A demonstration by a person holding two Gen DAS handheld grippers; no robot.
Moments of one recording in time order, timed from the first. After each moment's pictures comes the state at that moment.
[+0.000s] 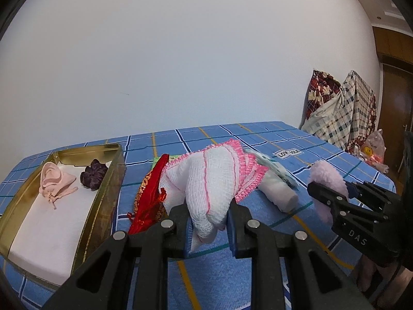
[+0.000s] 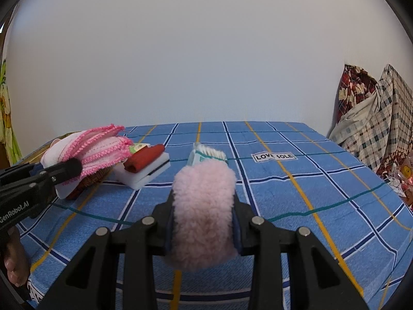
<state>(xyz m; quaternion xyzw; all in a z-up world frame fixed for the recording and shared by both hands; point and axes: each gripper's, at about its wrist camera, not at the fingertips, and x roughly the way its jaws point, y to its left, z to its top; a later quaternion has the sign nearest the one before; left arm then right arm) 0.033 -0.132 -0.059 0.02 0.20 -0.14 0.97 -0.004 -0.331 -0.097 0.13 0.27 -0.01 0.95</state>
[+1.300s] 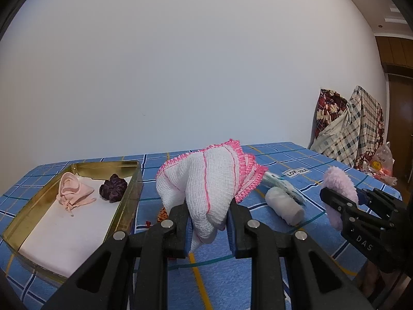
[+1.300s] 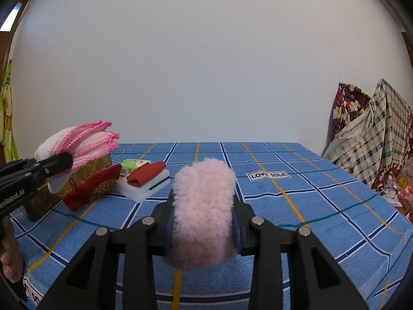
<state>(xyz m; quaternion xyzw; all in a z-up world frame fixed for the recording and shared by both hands) 0.010 -0.123 -0.053 0.01 0.14 -0.10 0.98 -0.018 -0.329 -0.089 0.11 0.21 -0.03 0.97</state>
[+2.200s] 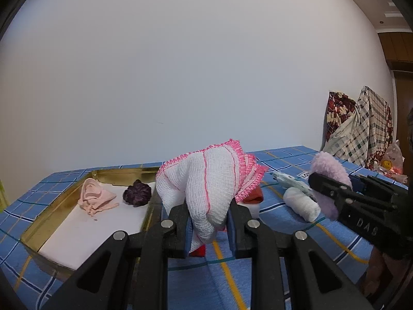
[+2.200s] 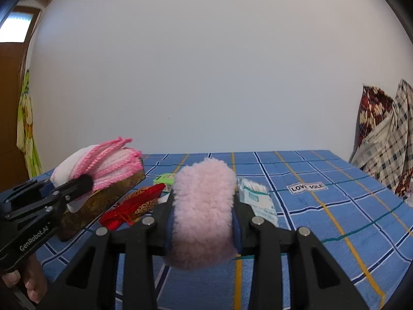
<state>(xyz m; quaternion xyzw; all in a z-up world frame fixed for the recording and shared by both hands) -0.008 -0.105 -0.053 0.03 0.11 -0.07 0.99 0.002 -0.298 -0.073 0.14 0.19 0.04 0.97</state>
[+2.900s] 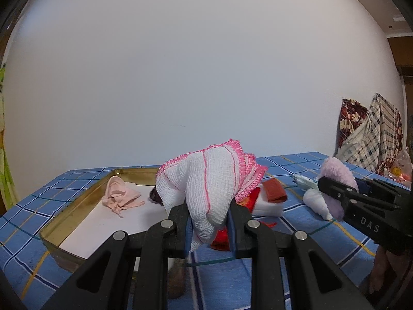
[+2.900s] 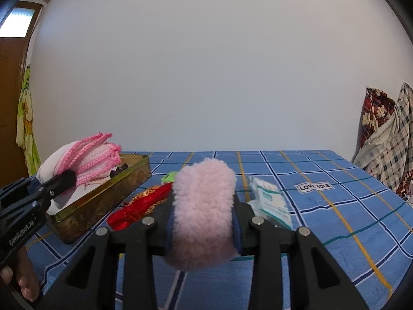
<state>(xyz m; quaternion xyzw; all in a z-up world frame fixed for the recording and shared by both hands) -0.022 -0.073 -0.054 0.01 0.10 -0.03 0.99 0.006 -0.274 -0.068 0.12 0.19 0.04 0.97</state>
